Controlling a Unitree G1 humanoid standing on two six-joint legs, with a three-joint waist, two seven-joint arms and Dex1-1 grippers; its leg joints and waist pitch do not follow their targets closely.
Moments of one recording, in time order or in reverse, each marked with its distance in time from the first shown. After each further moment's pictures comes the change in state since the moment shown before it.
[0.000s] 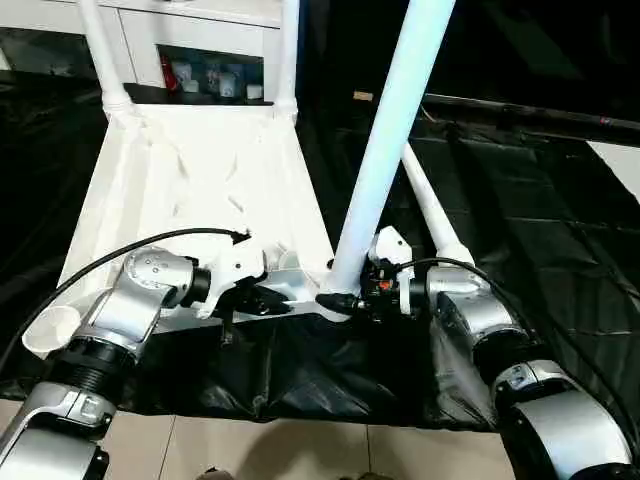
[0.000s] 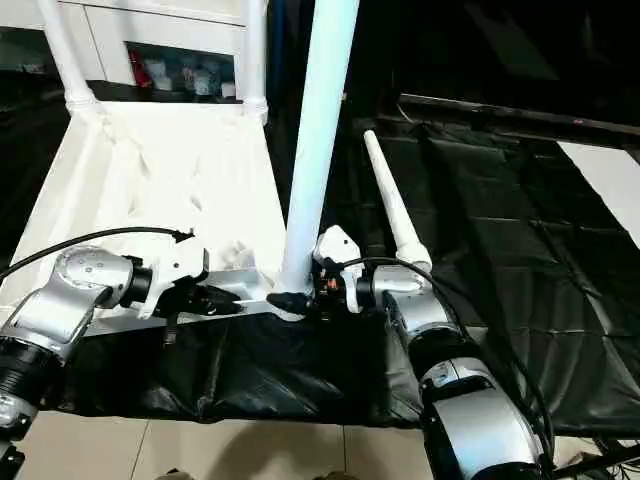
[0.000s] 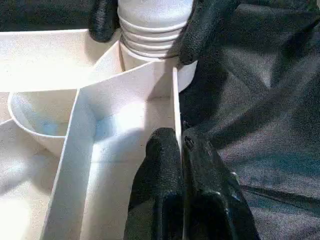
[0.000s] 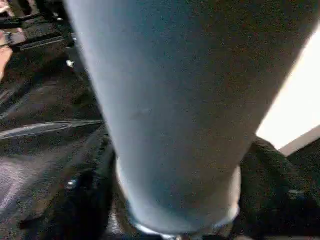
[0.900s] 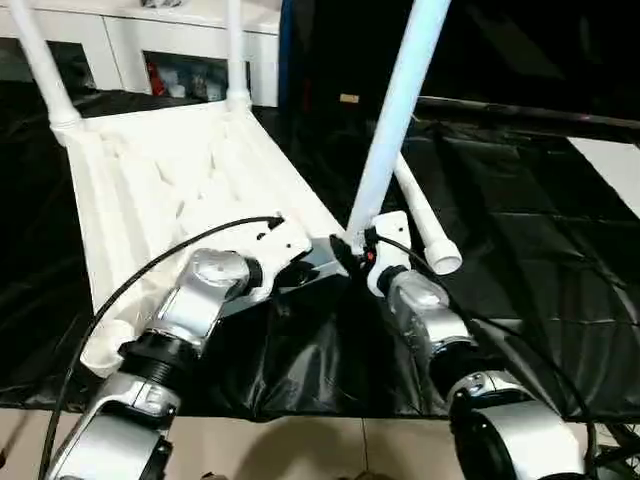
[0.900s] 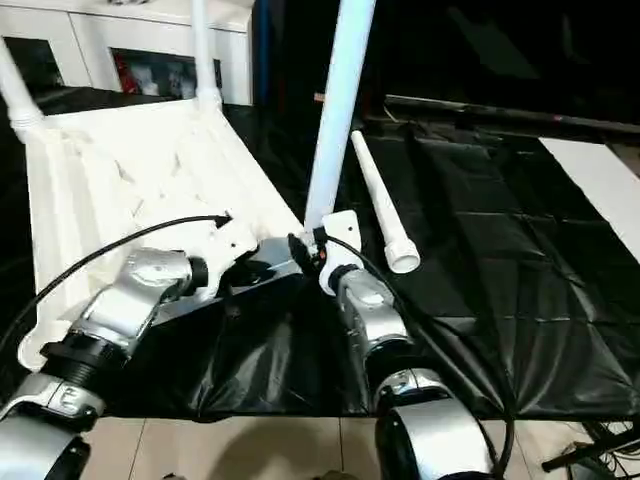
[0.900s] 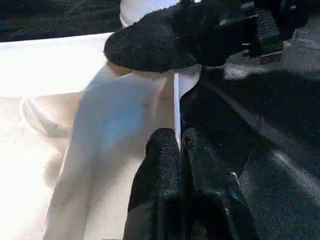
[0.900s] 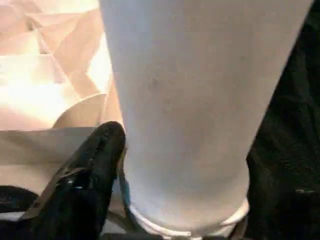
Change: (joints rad) left arm -0.059 -0.233 0.007 0.026 0.132 0.183 0.413; right arm 0.006 0.211 -0.178 0.040 0.012 0.022 -0.792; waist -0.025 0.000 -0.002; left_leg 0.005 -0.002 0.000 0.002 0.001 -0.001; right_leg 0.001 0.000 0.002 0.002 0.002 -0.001
